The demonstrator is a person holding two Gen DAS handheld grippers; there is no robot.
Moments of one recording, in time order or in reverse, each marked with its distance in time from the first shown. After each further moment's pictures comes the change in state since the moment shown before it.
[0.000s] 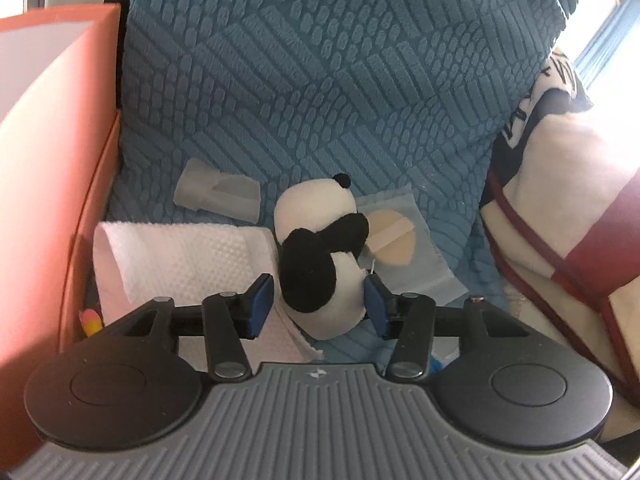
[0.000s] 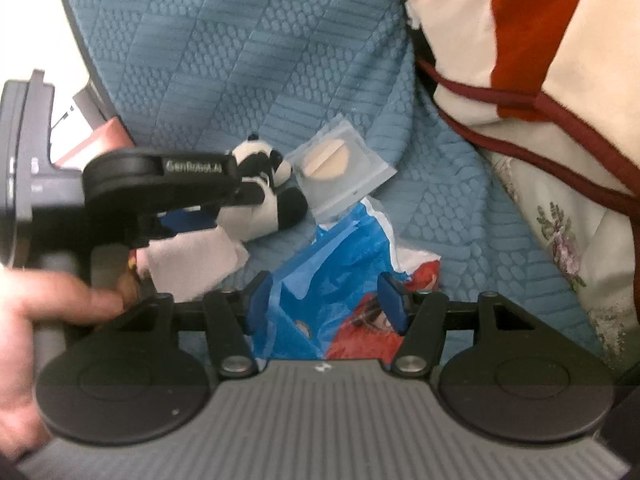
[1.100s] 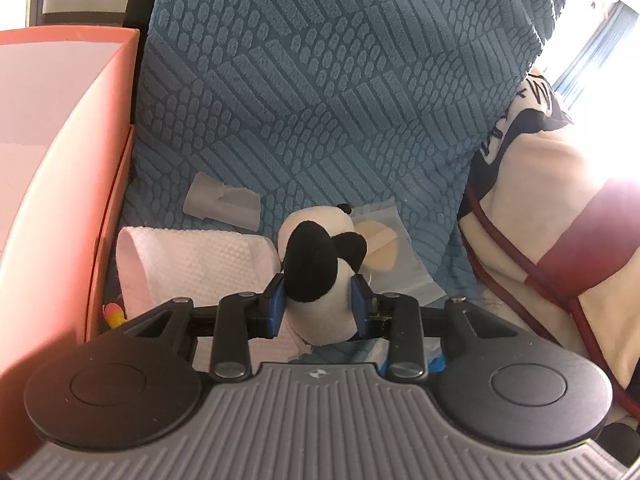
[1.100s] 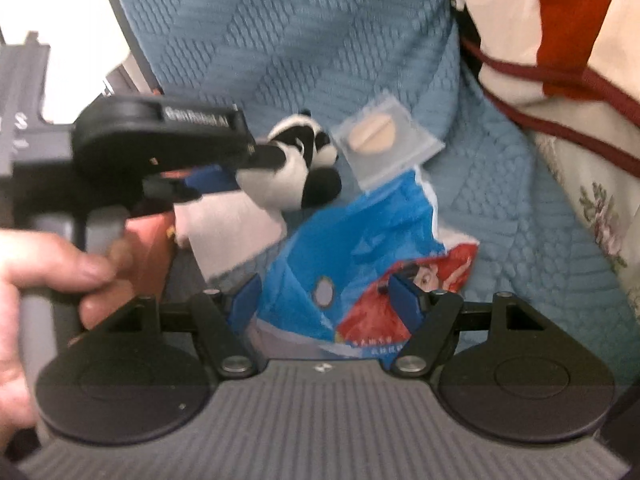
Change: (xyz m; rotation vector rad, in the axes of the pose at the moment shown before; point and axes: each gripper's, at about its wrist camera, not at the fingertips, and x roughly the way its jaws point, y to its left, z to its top) left arm -0.030 0.004 0.004 0.006 -0.051 -0.023; right arm 0.001 0.009 -0.013 -0.040 0.042 0.106
